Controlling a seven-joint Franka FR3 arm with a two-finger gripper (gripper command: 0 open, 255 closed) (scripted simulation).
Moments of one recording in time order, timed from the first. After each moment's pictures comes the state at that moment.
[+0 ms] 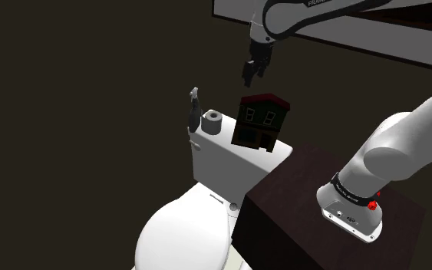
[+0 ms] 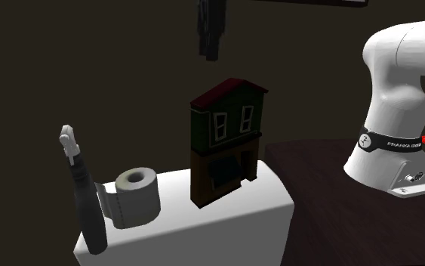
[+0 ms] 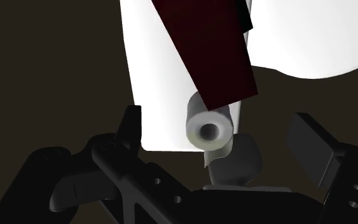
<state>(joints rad) 0.03 -0.29 0.07 -2.28 -0.07 2.03 -0.02</state>
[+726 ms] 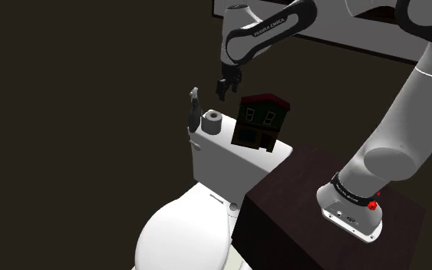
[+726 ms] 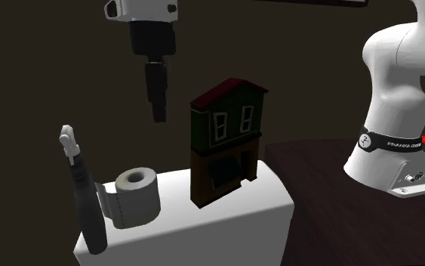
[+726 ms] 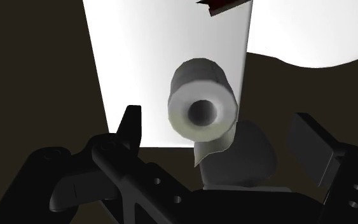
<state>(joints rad) 0.04 0.13 0.09 -2.07 -0.06 2.21 -0.01</state>
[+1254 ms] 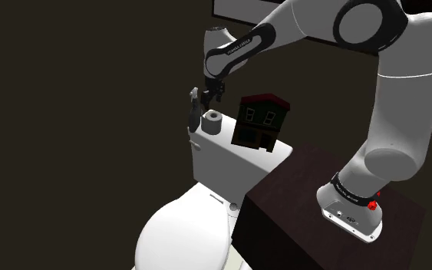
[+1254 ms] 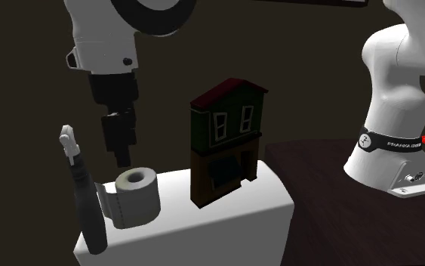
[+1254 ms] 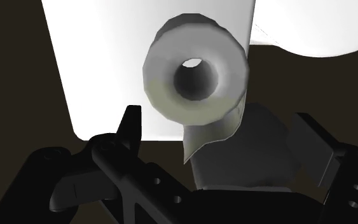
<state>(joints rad) 0.06 0.45 0.10 -1.82 -0.06 2.26 -0.01</state>
